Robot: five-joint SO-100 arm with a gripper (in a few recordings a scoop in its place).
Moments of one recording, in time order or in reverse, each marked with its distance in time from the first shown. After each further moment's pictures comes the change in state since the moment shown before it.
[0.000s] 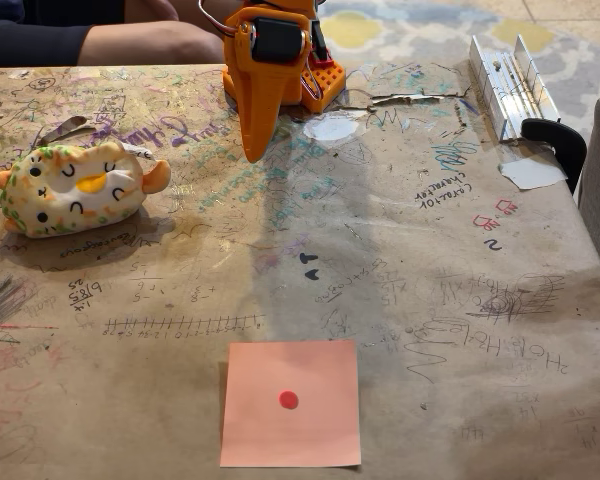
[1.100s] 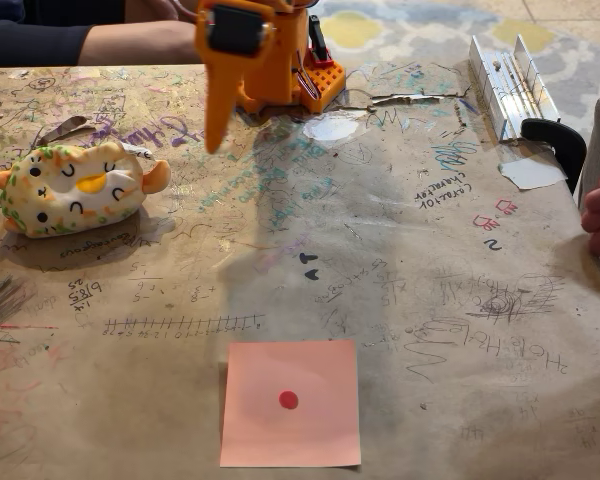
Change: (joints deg) arm 12.7 -26.2 -12.2 -12.2 1.9
